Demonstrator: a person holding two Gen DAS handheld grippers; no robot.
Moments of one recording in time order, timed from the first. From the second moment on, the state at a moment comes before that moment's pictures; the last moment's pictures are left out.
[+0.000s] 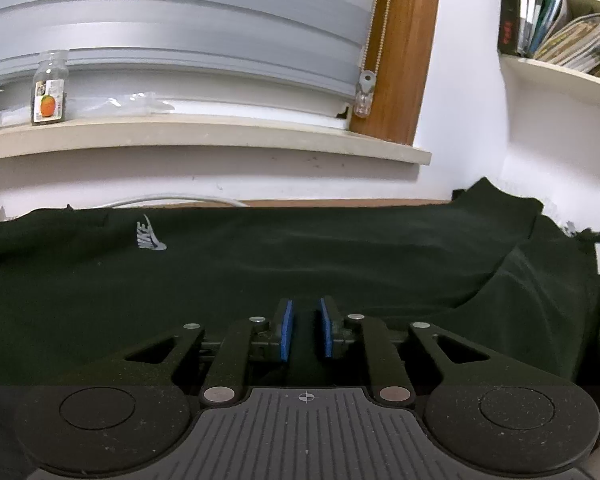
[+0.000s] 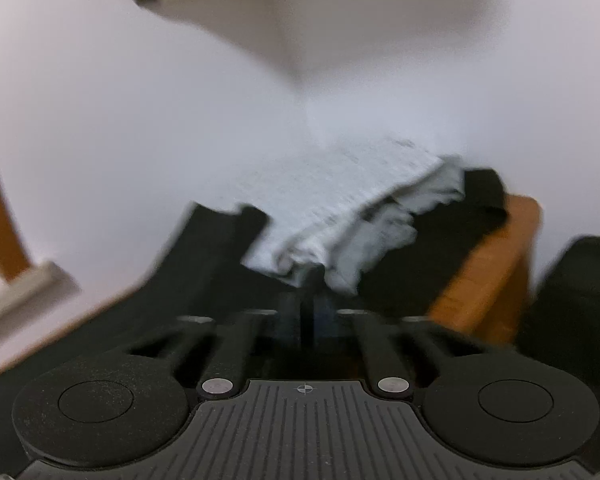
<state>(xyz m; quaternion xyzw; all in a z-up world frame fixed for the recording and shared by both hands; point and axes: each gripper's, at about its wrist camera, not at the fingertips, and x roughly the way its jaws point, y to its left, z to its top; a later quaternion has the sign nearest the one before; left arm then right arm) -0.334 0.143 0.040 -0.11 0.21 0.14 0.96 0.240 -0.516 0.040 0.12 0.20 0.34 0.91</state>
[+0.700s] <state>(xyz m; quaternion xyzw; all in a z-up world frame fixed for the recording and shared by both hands) -0.336 0.143 0.040 -0.12 0.21 0.14 0.96 0.240 -0.445 0.032 -0.07 0.21 0.39 0.89</state>
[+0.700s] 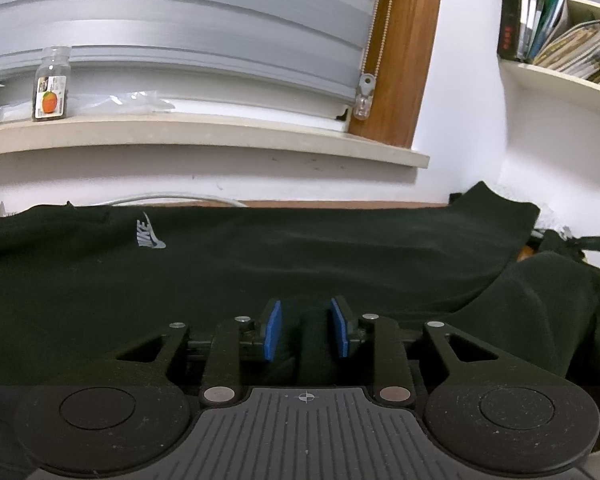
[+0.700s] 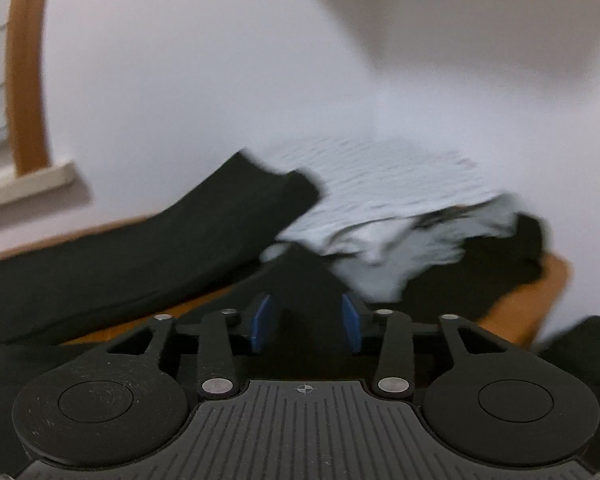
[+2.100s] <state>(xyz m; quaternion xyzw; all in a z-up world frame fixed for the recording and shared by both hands) -0.242 0.054 0.046 -0.02 0.28 0.03 0.96 0.241 -0.508 0.019 -0.10 0.23 0.40 0.88</state>
